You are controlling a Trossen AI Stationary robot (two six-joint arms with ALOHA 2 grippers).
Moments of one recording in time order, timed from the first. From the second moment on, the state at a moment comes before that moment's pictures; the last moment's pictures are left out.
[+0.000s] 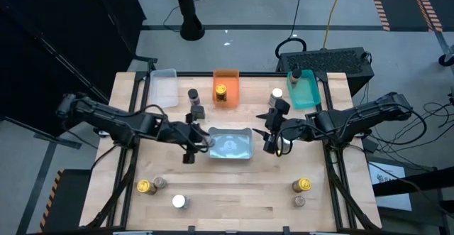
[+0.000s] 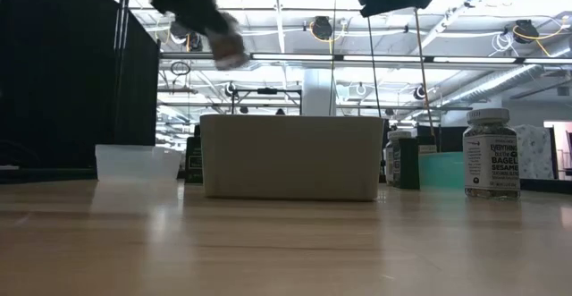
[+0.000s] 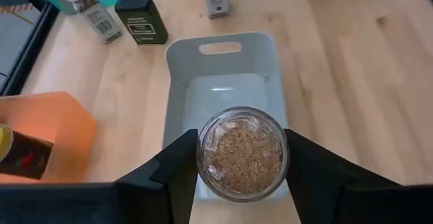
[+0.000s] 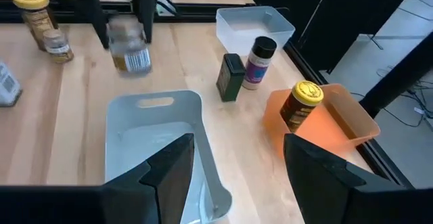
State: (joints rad) left arm -0.20 1.28 0.94 -0.35 -0.21 0.00; right arm 0.25 1.21 1.02 -0.41 0.56 0.21
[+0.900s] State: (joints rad) left arm -0.07 1.65 1.05 -0.28 -0.15 -0.07; right arm 0.26 0.96 0.81 -0.29 0.63 0.22
